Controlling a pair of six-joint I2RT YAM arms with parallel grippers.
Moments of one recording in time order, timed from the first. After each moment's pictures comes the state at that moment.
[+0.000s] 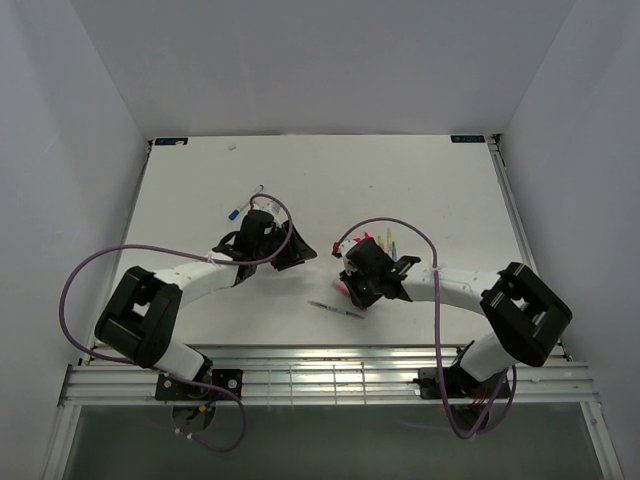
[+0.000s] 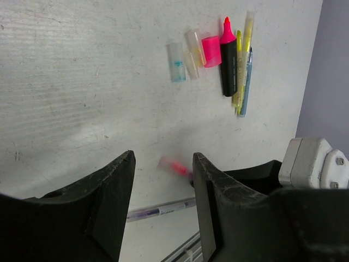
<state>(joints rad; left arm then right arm) -0.51 1.50 0.72 0.11 0.27 -0.85 0.87 1.51 0.76 -0.28 -0.03 0.15</state>
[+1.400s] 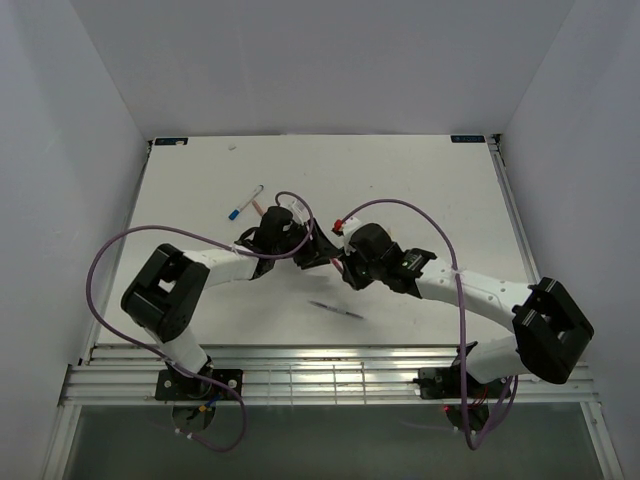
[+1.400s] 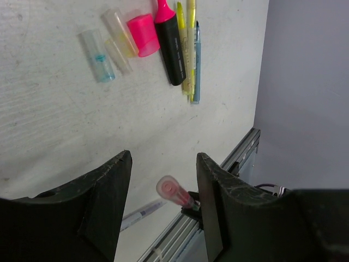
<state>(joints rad) -0.58 1.68 0.80 0.29 0.43 -0.95 0.87 1.38 0.84 -0.26 0.02 0.16</state>
